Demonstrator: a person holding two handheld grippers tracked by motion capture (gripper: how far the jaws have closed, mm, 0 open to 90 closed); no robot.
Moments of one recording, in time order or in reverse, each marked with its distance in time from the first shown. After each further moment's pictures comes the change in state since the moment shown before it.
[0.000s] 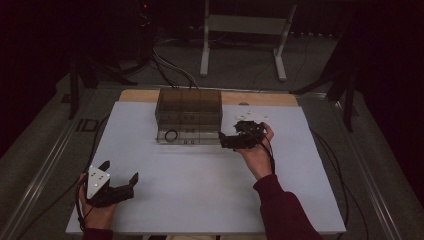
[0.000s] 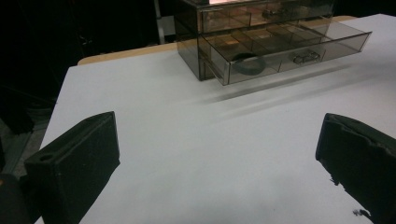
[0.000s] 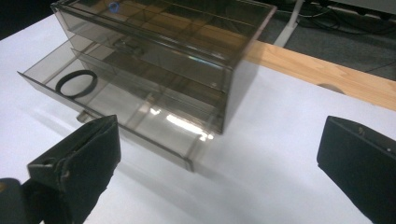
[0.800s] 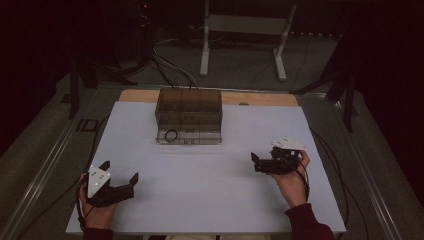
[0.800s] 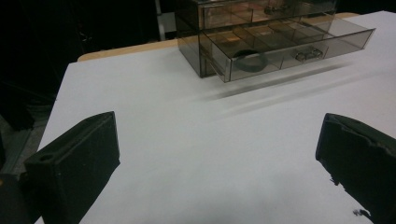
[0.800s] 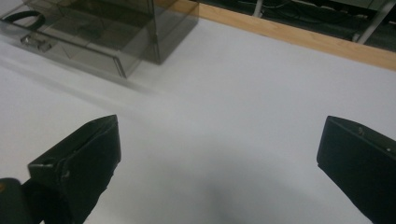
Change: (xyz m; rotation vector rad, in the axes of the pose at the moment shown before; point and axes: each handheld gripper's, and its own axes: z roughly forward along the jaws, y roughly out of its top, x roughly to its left) left arm 0.000 0.000 0.002 0.013 0.002 -0.002; right arm -0.047 -0.080 -0.066 -0.004 -0.093 0.017
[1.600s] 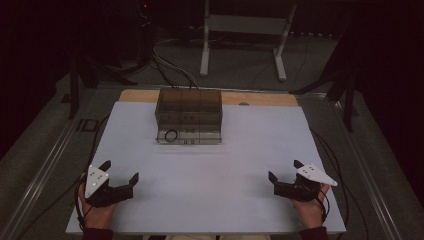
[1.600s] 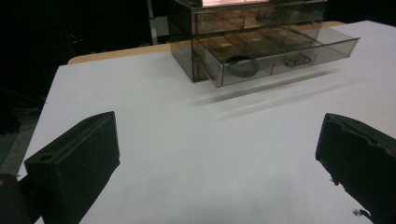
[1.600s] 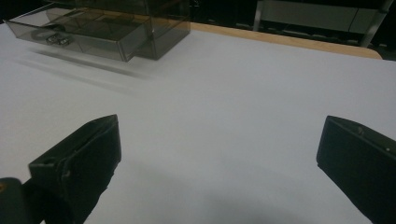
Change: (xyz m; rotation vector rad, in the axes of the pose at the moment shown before) left arm 0.002 0.000 -0.001 -0.023 -0.041 -0.021; right arm -0.021 -0.070 -0.044 -0.168 0.020 0.050
